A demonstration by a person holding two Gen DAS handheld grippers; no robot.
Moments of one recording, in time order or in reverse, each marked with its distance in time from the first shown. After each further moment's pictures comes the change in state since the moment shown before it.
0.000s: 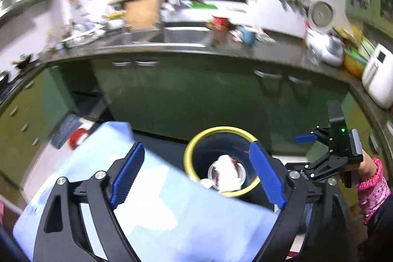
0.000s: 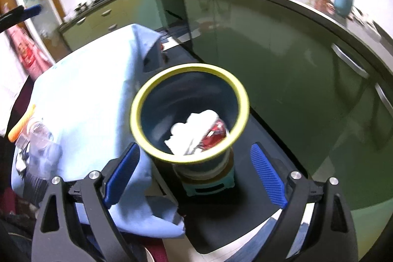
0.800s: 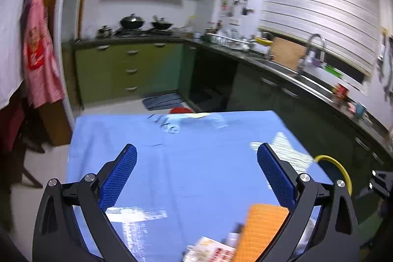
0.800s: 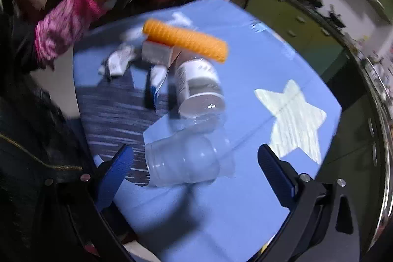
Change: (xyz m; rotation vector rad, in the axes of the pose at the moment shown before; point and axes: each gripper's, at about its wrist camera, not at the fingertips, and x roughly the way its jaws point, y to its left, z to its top) left arm -0.160 0.243 -0.258 -0.570 -0.219 0.520; right arm 0.015 0.308 -0.033 -1.125 0.079 0.403
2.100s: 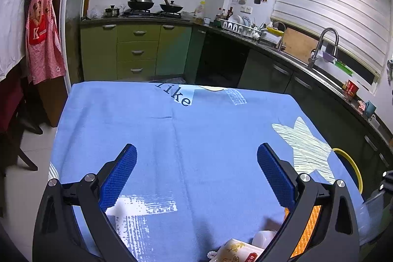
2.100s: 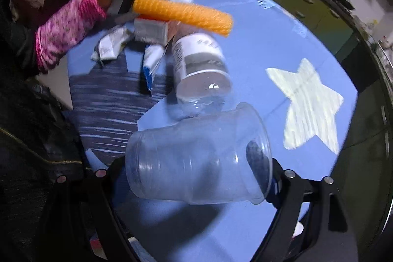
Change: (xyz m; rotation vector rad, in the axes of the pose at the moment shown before) left arm 0.063 0.012 -0.048 -0.039 0.071 0.005; right arm 0.018 -0.020 -0.012 0.083 0.051 0.061
